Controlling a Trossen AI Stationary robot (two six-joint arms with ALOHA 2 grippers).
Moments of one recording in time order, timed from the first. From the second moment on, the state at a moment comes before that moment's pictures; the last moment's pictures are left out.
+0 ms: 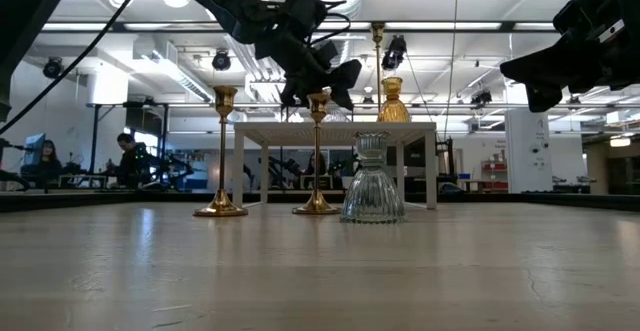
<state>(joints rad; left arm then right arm) 0.44 1.86 1.45 0.02 -0.34 -0.15 -0.05 0.05 0.01 0.01 0.03 0.16</state>
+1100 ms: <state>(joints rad) 0.39 1.82 1.45 -0.05 -0.53 -0.04 -0.05 0.05 0.01 0.01 0.03 0.16</state>
